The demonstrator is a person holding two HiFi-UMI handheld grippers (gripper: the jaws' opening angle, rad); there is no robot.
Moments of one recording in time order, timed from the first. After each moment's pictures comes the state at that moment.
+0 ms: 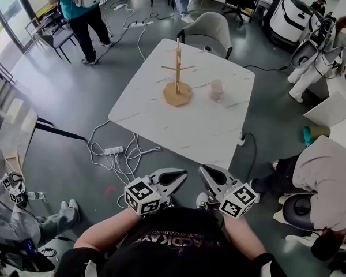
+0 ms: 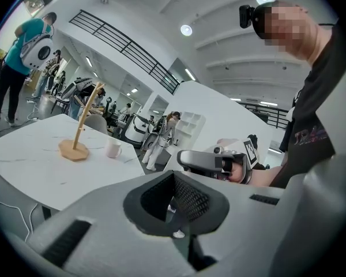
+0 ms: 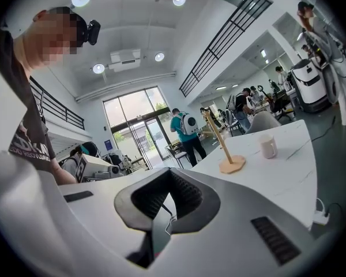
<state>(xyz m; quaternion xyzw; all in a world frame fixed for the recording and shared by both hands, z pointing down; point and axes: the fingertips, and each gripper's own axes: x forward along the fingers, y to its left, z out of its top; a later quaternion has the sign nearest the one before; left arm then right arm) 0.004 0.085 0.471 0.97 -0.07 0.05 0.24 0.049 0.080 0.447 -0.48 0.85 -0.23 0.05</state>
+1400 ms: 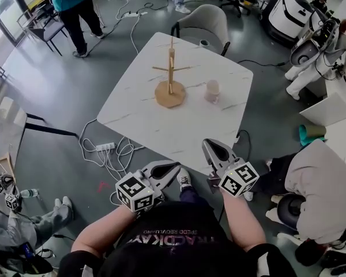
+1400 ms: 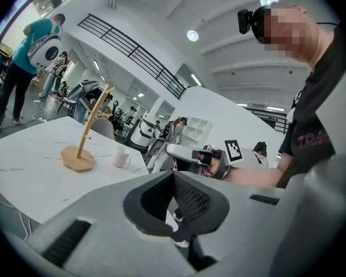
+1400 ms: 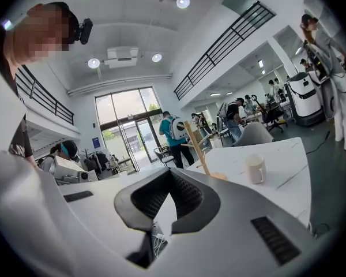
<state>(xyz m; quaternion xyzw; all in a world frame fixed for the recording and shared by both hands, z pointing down) 0.026 0.016 0.462 0.96 -0.10 0.03 0.25 0.120 -0.030 0.443 -0.52 0.83 -0.20 0.04</state>
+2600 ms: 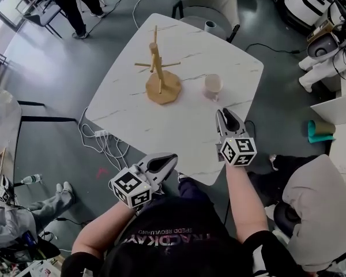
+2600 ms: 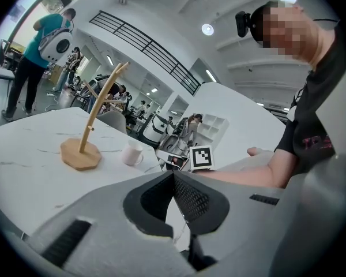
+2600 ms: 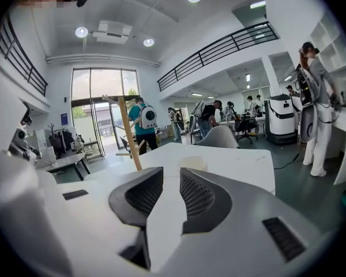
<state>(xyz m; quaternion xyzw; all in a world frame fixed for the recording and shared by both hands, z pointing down) 0.092 -0.049 0.503 0.94 -0.15 0.06 0.29 0.281 -0.157 0.556 -0.64 0.75 -0.17 -0.06</state>
